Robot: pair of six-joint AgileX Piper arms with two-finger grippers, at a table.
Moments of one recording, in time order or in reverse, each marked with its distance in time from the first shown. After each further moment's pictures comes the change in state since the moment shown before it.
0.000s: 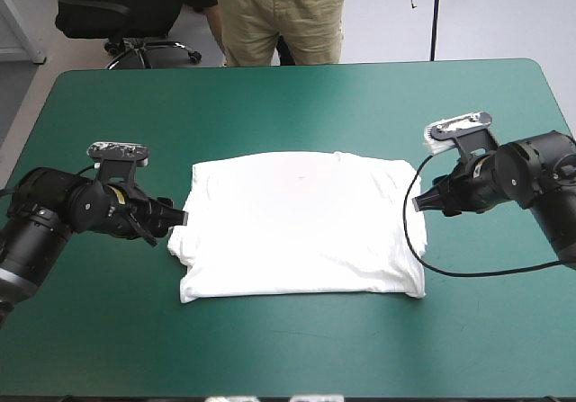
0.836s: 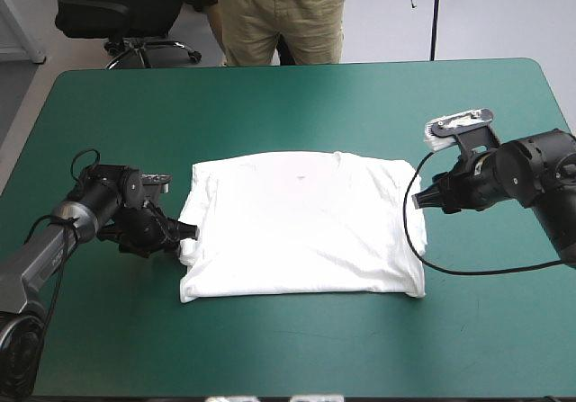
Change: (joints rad) left arm 0.145 0.360 0.139 -0.102 -0.130 0.098; right arm 0.000 0.000 -0.009 0.003 -0.004 0.004
